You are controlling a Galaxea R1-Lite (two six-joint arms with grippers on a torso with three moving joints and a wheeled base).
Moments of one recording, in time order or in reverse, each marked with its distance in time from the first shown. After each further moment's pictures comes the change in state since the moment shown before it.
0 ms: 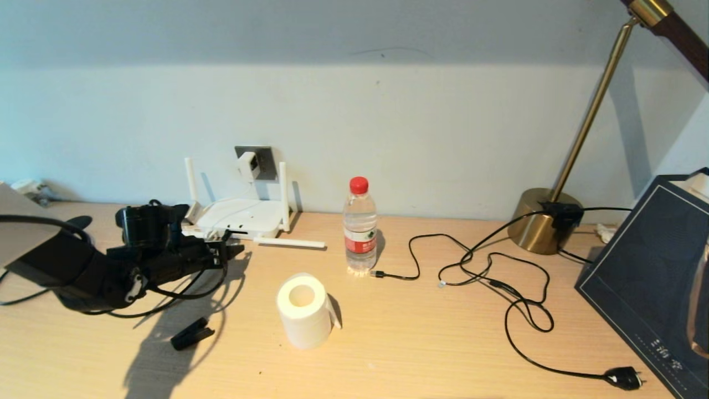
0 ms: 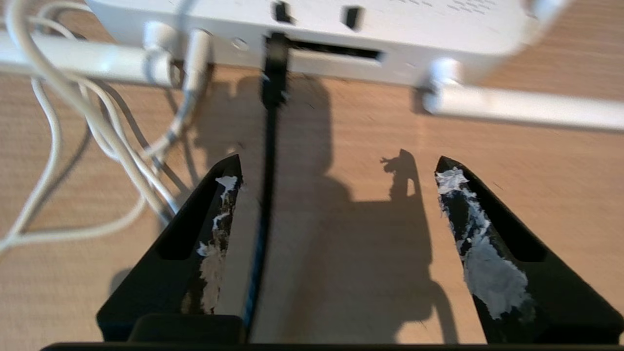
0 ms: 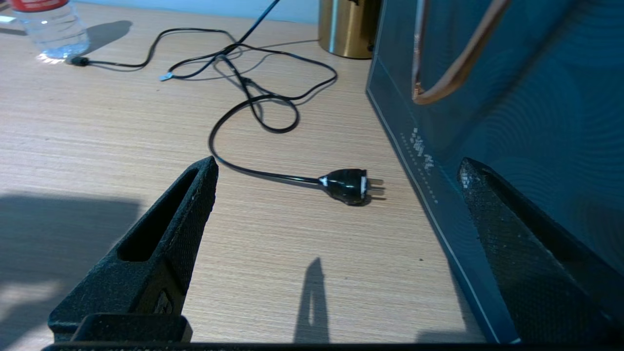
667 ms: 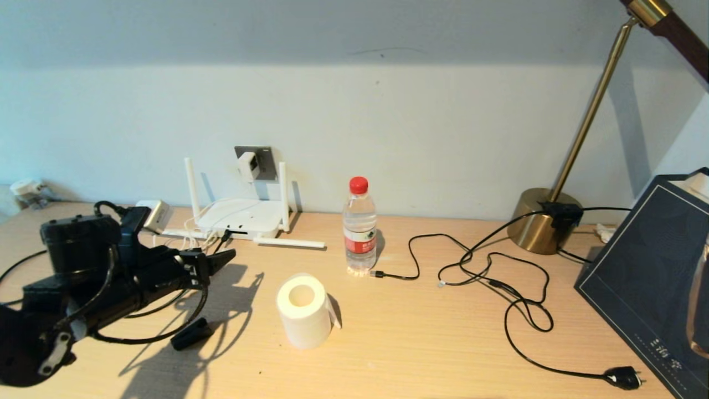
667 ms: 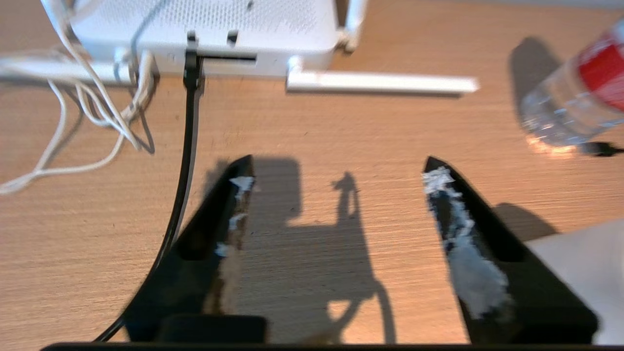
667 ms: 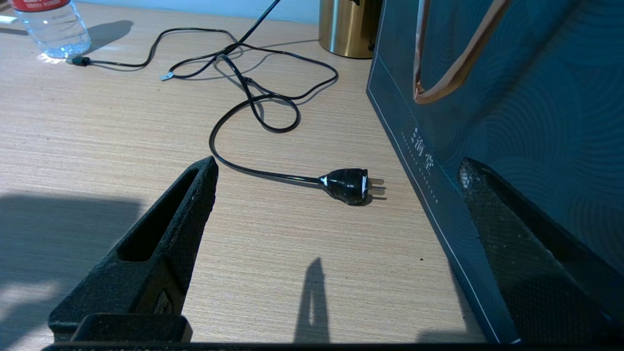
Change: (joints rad) left arm -0.067 -0.376 0.383 -0.162 -0.028 -0.004; right arm 0.000 0.000 0.000 0.000 0.000 0.000
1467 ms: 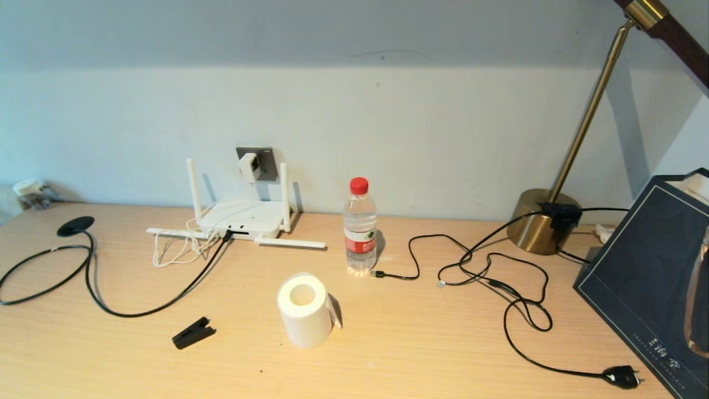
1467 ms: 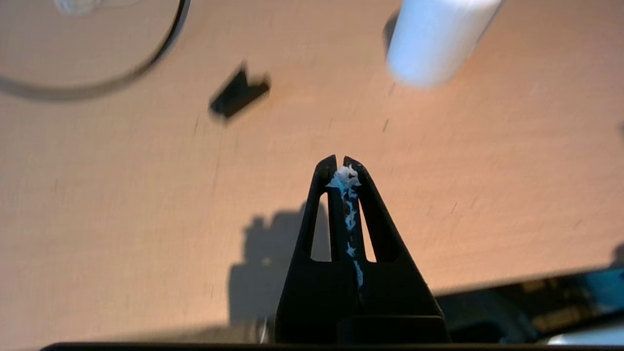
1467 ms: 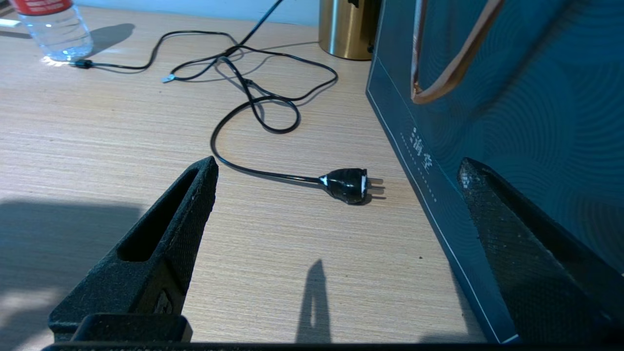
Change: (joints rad) left arm -0.064 -1.155 0.378 0.780 0.111 0.002; right arm 0.000 0.000 0.000 0.000 0.000 0.003
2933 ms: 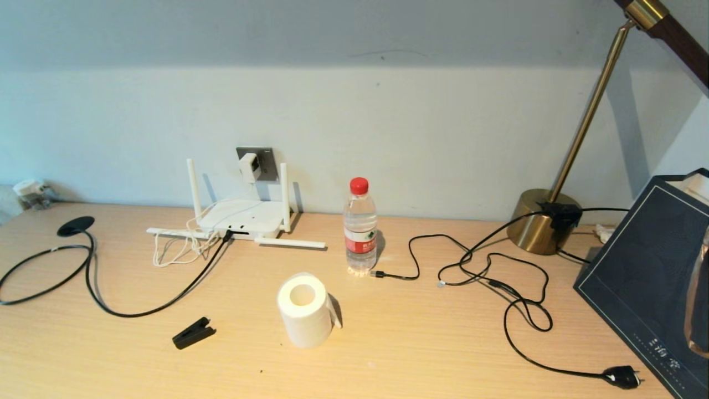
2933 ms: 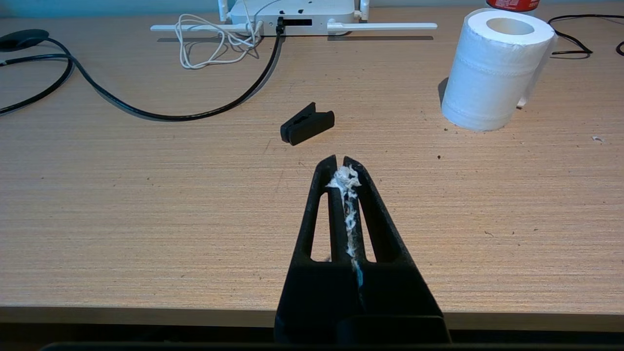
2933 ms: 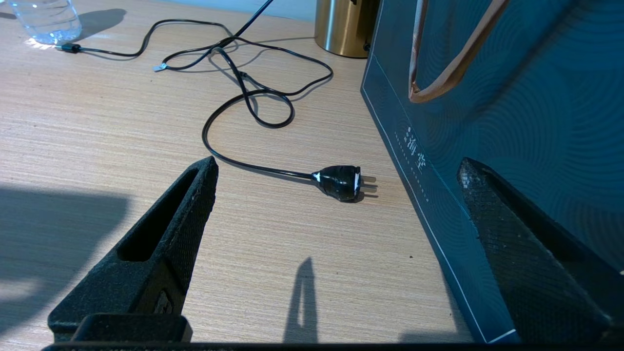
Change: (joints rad) left arm 0.091 -0.534 0.151 0.083 0.081 0.001; right arm 0.000 0.000 0.002 0.006 -0.003 -0.048
